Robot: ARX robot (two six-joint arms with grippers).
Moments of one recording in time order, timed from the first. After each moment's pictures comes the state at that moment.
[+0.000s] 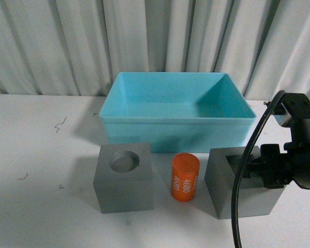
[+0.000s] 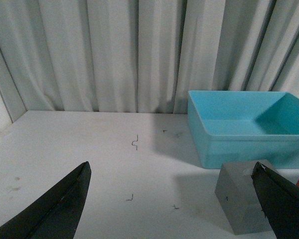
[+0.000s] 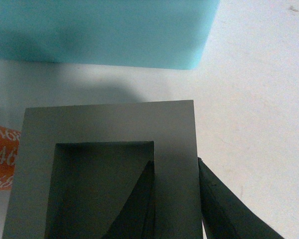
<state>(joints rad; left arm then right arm) 0.00 0.01 0.01 0.00 0.00 -0.01 0.18 1.91 0.76 0.39 -0.07 0.07</state>
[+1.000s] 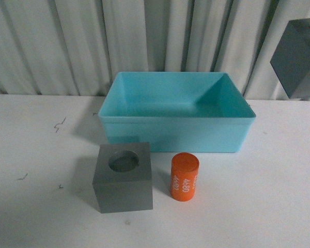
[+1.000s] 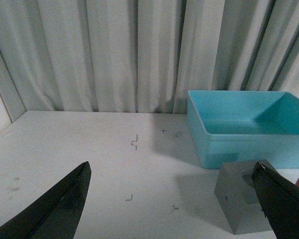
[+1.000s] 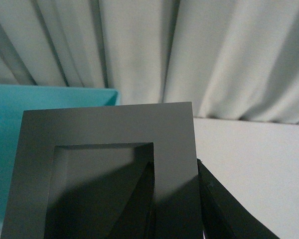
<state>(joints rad) 0.00 0.01 0.01 0.00 0.00 -0.01 -0.04 1.66 1.03 0.29 -0.10 -0.08</state>
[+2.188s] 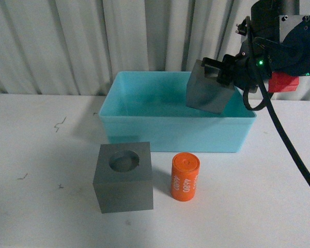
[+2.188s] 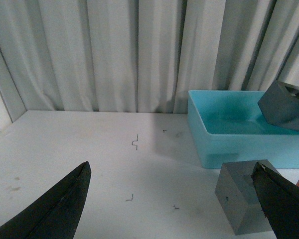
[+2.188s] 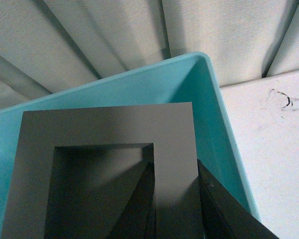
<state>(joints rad) 0.00 0.01 0.01 0.00 0.00 -0.01 0.19 2.38 1.70 0.21 0.06 0.37</state>
